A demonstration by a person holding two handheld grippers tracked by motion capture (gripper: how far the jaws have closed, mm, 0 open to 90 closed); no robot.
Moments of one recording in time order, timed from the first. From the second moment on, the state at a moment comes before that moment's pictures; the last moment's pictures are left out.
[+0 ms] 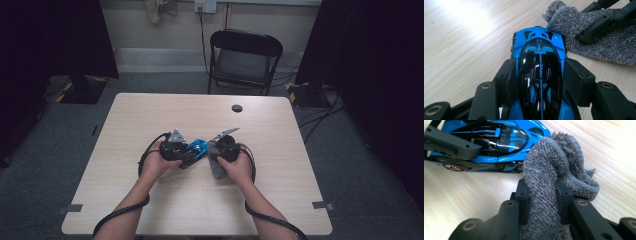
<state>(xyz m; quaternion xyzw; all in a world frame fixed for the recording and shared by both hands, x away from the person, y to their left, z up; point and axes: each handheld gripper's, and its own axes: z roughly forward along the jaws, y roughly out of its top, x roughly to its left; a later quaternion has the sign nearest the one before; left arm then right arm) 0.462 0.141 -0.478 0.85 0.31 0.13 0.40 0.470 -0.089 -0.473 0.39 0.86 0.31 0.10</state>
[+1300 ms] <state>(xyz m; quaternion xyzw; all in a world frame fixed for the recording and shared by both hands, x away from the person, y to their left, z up) 0.462 0.140 -0.477 0.85 0.31 0.14 0.40 0.441 -0.063 -0.472 0.34 0.88 0.33 0.07</state>
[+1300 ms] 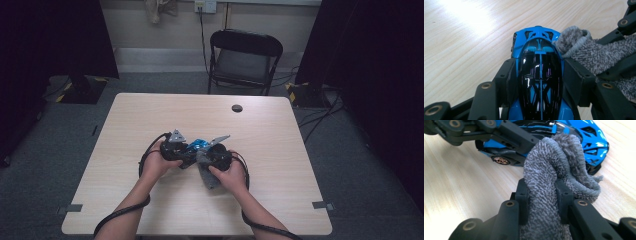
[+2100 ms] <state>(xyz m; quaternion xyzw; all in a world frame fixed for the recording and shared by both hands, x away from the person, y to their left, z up) 0.462 0.138 -0.475 0.85 0.32 0.13 0.39 0.426 -0.050 -0.475 0.32 0.88 0.35 0.04</state>
